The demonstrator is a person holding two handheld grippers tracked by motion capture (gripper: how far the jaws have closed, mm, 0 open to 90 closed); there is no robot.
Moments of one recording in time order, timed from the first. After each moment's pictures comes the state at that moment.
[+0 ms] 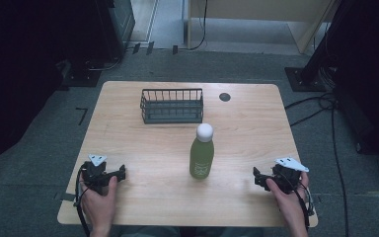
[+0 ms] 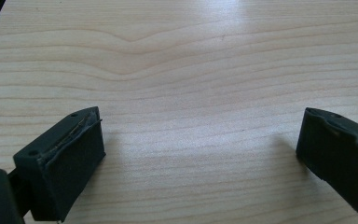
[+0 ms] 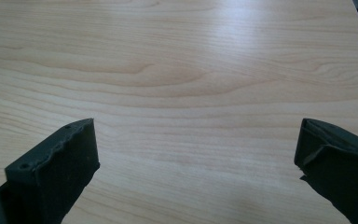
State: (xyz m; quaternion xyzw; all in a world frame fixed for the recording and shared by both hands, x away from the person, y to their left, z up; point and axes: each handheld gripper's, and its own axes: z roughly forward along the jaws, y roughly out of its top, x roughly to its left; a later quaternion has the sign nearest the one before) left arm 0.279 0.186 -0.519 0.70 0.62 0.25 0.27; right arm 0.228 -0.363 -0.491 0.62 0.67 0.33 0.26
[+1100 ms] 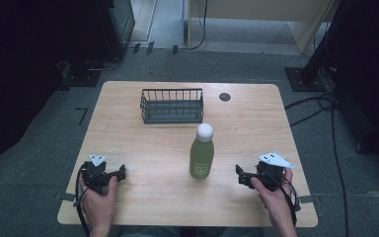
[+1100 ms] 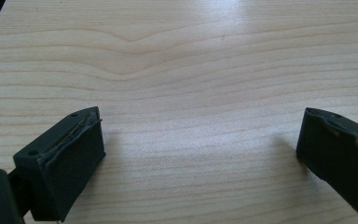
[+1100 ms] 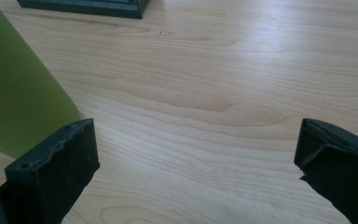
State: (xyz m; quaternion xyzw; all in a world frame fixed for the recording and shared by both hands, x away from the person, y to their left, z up) left arm 0.279 0.186 -0.519 0.70 0.62 0.25 0.27; right arm 0.230 -0.312 -0.464 0.57 0.69 0.38 0.24
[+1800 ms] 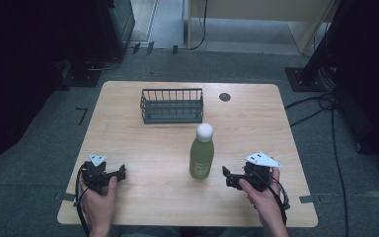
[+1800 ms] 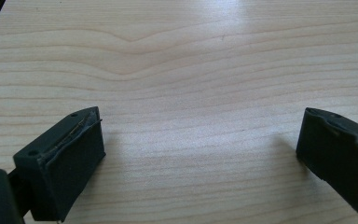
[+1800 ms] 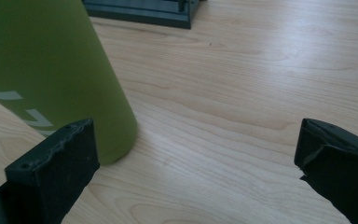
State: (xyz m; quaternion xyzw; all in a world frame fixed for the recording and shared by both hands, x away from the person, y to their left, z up) left arm 0.279 0.186 -0.519 0.70 0.62 0.25 0.27; right arm 0.229 -0.278 -0.454 0.54 0.71 0.40 0.21
